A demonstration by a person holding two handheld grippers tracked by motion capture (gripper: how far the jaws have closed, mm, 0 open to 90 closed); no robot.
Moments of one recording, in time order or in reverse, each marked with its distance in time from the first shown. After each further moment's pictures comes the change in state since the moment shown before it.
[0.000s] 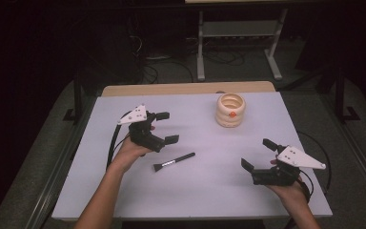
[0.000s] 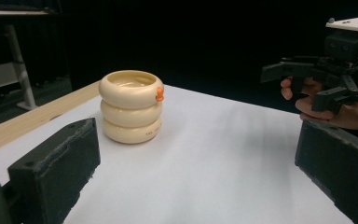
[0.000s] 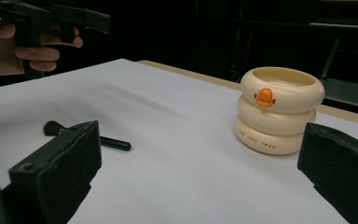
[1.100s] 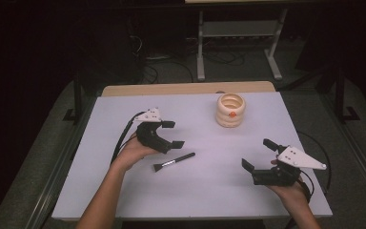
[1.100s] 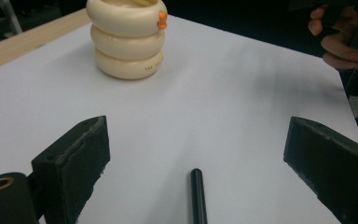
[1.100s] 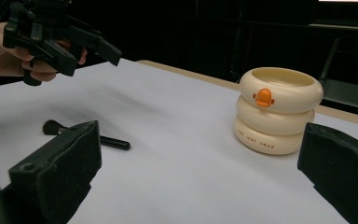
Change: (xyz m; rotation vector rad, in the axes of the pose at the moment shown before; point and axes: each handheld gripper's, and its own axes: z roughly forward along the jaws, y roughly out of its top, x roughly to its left) left arm 0.004 -0.009 0.019 0.296 0.006 -0.045; right arm 0.000 0.000 -0.001 0.004 0.000 -0.003
